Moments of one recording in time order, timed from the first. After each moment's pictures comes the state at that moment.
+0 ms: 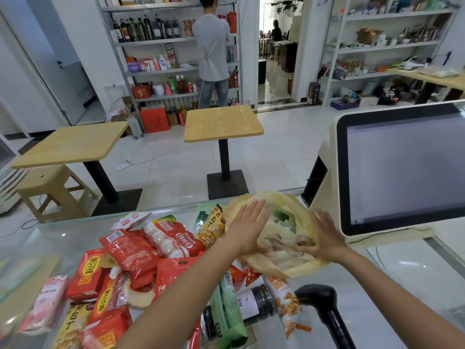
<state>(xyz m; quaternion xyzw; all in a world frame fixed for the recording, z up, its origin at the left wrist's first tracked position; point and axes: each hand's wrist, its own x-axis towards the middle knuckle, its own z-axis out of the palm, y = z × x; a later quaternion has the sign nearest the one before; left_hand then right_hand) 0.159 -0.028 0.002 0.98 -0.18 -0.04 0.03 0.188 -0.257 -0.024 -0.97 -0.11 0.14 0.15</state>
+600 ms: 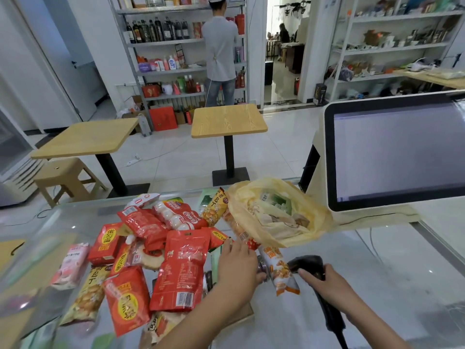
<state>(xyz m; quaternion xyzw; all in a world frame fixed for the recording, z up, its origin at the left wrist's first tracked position) 0.005 -0.064 0.011 0.99 -0.03 -0.07 -0.07 0.042 -0.272 -0.036 -0.87 0.10 0.26 0.41</state>
